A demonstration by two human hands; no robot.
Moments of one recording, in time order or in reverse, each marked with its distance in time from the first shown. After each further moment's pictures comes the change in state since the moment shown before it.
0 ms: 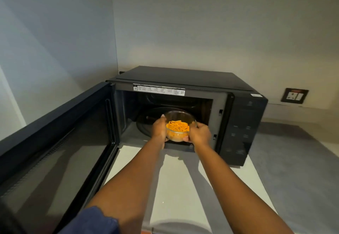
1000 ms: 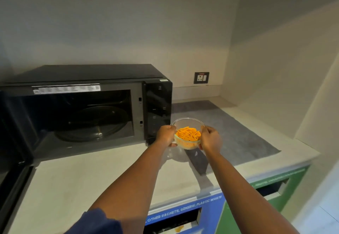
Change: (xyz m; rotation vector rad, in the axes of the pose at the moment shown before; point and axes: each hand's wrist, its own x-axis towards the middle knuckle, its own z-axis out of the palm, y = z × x) left_hand -0.118 -0.081 0.172 0.401 -0.555 -0.054; right_hand -0.053 0.047 -0.237 -0.264 0.542 0.025
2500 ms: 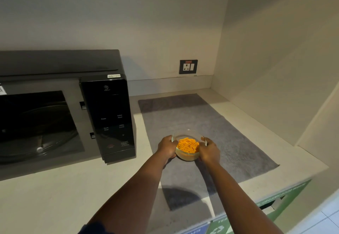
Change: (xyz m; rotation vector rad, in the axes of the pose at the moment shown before) left_hand 0.116 -0.035 0.097 0.158 -0.002 -0.054; right_hand 0.134 0.080 0.009 -0.088 -0.143 0.120
